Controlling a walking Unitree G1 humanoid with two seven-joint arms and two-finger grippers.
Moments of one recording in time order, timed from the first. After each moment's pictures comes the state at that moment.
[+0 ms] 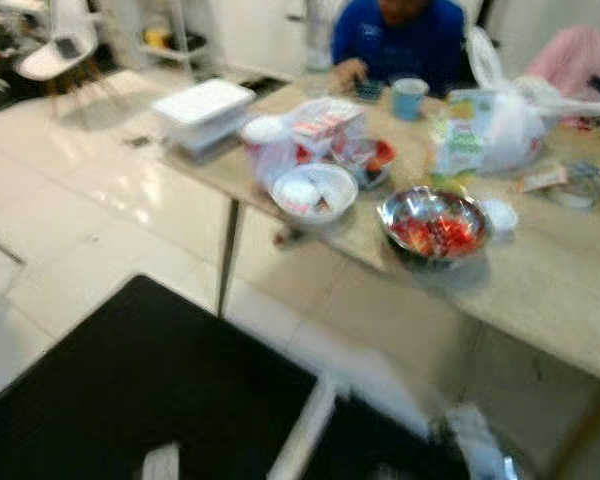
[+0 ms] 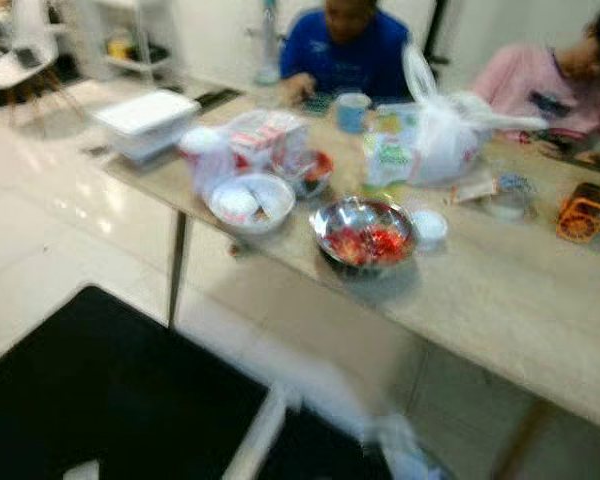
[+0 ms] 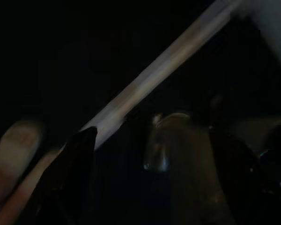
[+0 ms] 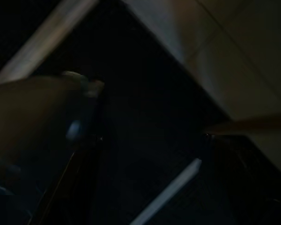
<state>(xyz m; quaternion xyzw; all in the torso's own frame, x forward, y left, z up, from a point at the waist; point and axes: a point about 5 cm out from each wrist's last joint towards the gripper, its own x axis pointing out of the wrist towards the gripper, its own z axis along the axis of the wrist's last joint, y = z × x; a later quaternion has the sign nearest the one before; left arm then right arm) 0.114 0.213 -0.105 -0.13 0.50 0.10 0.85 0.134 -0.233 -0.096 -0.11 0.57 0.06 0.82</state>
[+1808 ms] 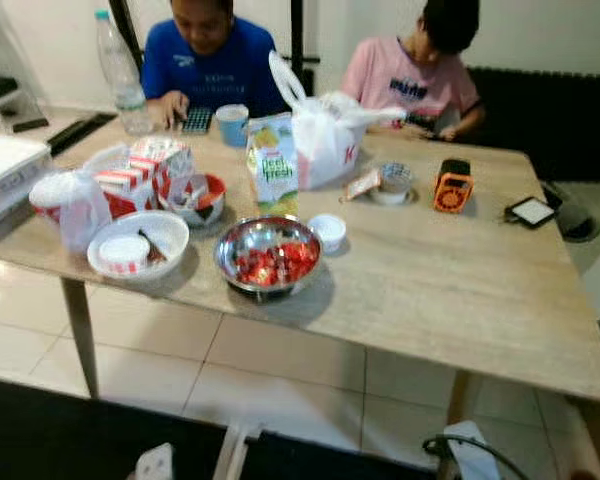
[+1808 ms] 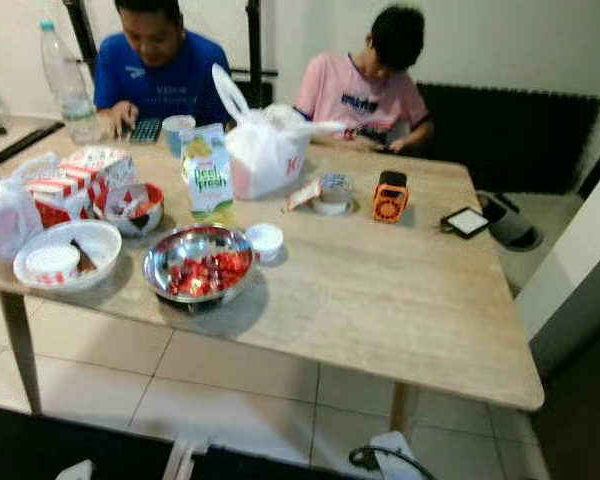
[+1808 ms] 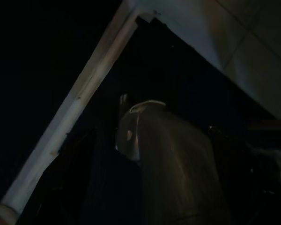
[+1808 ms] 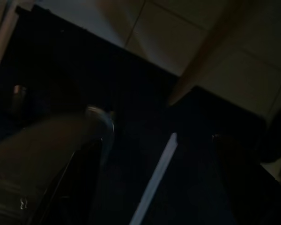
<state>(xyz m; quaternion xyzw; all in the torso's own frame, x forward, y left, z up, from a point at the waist) 0.114 0.215 -0.104 -0.19 0.47 0.12 0.85 0.143 -0.225 -0.095 -0.11 0.55 0.05 0.83</state>
